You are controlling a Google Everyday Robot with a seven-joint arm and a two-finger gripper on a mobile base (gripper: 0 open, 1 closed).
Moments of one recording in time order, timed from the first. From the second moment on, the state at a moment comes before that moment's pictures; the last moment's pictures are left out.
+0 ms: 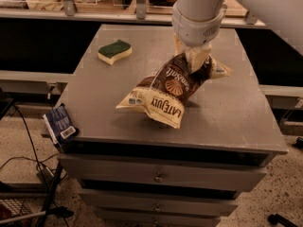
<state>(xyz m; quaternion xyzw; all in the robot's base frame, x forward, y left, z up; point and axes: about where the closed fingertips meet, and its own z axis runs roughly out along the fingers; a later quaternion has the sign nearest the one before) 0.565 -0.103 0.937 -0.86 0.49 -0.14 0.06</state>
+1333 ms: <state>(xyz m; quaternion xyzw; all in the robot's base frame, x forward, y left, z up) 0.571 0.064 0.938 -0.94 0.31 -0.05 0.16</state>
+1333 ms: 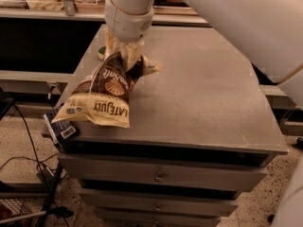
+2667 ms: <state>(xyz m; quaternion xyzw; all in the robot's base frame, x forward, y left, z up) 0.550 0.153 0.912 -0.96 0.22 0.04 0.18</state>
